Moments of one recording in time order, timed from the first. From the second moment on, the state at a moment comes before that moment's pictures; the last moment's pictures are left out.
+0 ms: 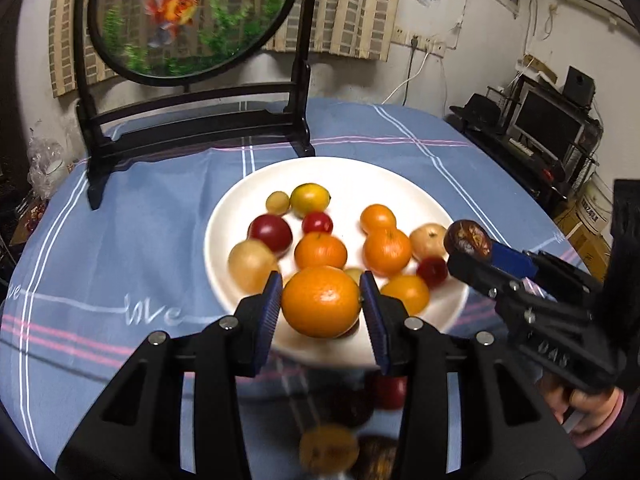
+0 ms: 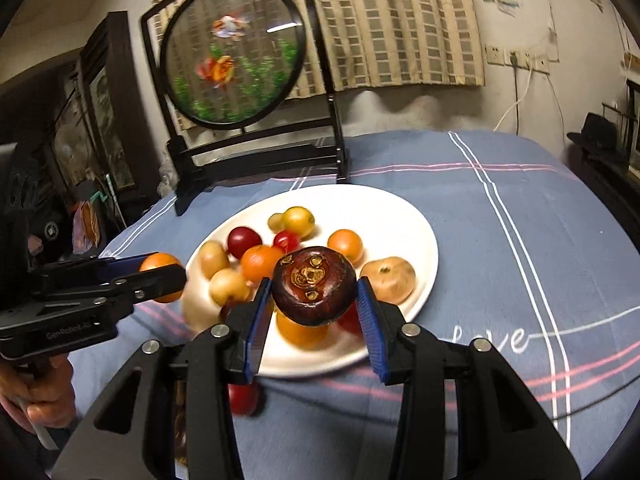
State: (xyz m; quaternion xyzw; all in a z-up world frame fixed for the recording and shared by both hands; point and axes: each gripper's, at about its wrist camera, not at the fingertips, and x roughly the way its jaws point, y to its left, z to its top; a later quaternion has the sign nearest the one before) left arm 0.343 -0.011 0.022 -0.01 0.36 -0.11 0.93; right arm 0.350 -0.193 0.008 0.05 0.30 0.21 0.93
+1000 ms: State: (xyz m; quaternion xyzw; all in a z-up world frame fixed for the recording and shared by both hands) left arm 0.264 0.026 0.018 0.01 0.30 0.01 0.96; right arm 0.310 -0.184 0.021 0.04 0.29 0.24 0.93
